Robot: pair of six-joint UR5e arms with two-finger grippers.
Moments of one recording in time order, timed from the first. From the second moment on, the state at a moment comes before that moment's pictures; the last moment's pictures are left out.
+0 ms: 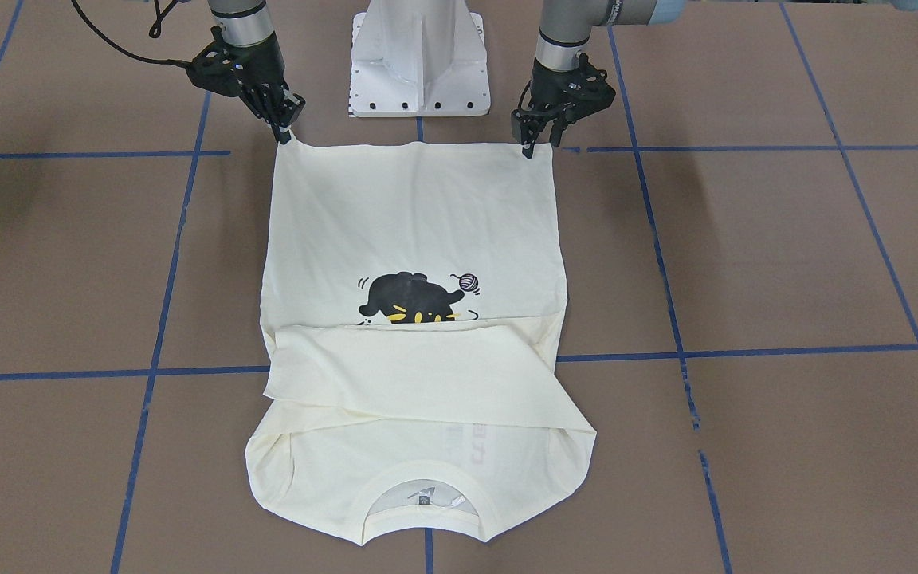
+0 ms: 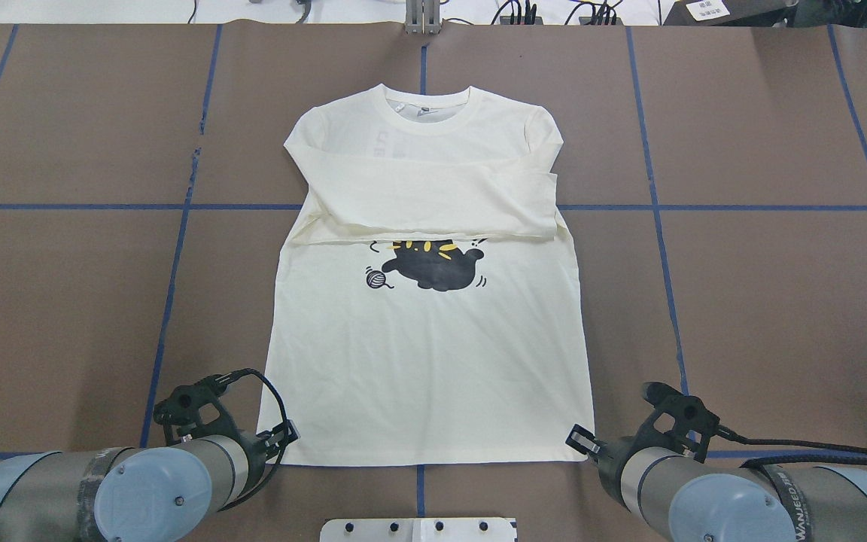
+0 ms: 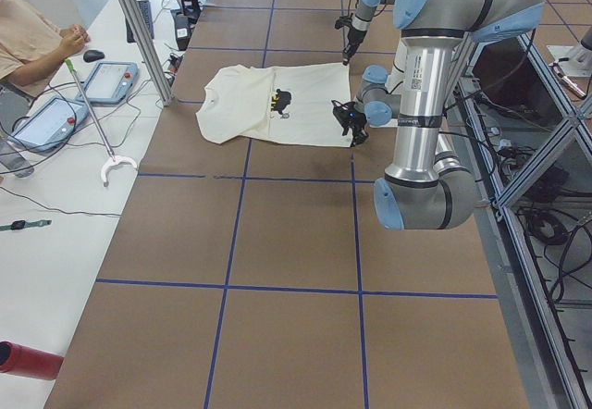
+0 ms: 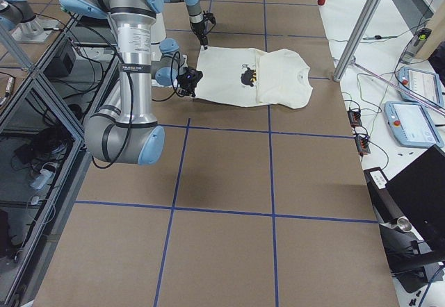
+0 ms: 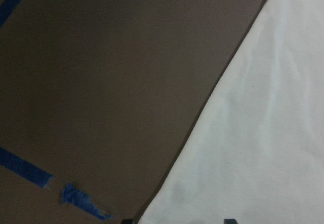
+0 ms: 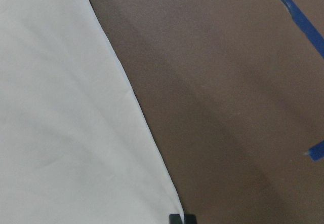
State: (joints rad) left arm -0.10 -1.76 -2.05 -1.72 -1.46 -2.01; right arm 0.05 -1.54 2.18 -1.37 1.36 2.09
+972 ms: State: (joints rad) left arm -0.09 -1.75 -2.04 -1.72 -1.46 -2.05; right arm 0.05 -1.54 2.17 -1.36 1.36 2.09
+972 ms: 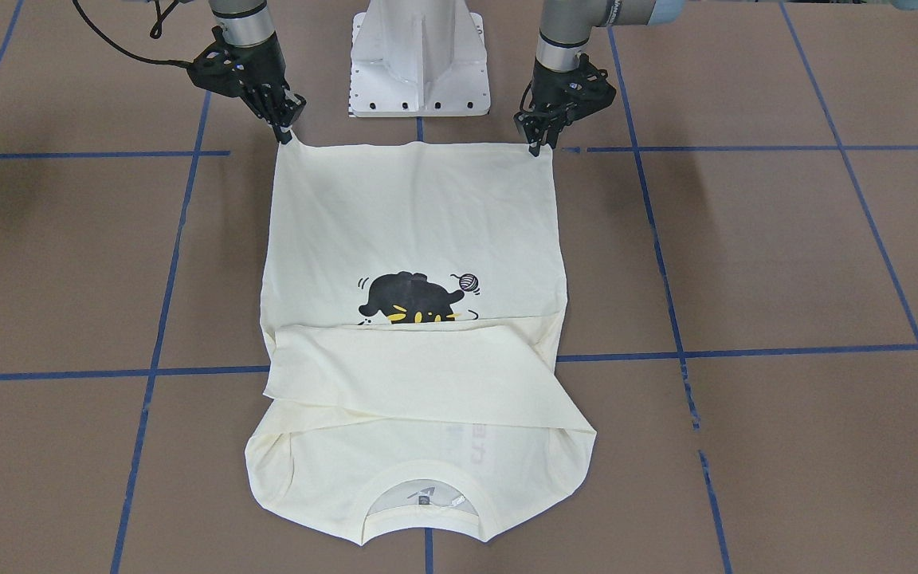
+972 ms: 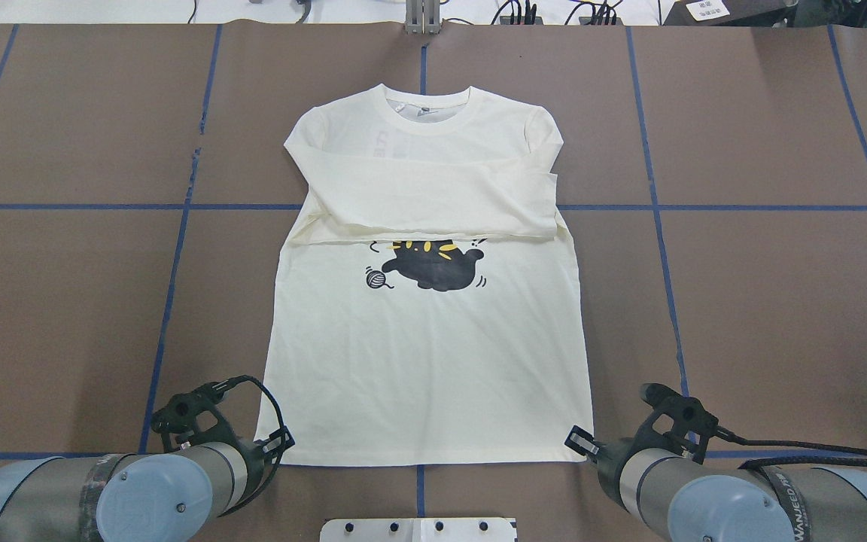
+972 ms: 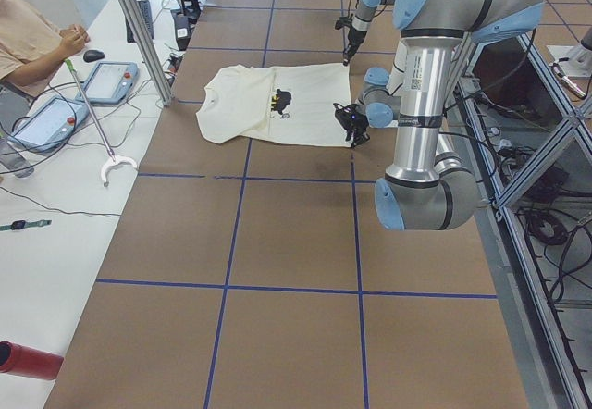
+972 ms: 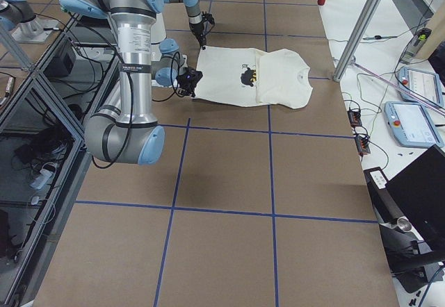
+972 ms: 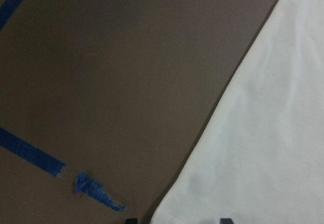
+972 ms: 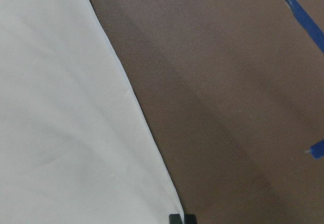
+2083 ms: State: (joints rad) left arm -0.08 -1.76 -2.26 -1.62 -1.48 -2.06; right arm 0.05 -1.59 2.27 -1.37 1.37 2.10
